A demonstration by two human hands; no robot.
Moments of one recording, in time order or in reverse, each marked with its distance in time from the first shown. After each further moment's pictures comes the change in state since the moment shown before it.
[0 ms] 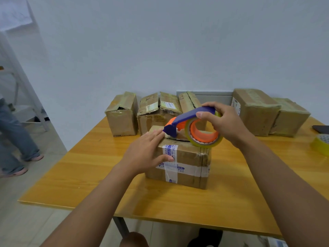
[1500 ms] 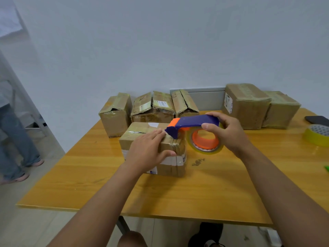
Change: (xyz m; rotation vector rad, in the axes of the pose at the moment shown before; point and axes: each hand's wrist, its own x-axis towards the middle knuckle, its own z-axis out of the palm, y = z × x) left_hand 0.010 0.029 0.010 0.090 0.062 -0.025; right_hand -0.035 0.051 -0.020 0.186 0.060 0.055
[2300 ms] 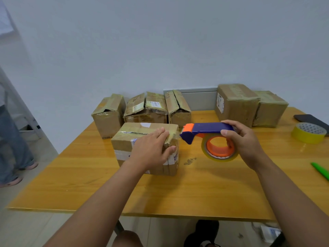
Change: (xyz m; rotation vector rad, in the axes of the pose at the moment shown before) left_hand 0.016 0.030 0.007 0.006 -0.031 0.033; right_hand -0.033 0.027 -0.048 0.079 0.082 0.107
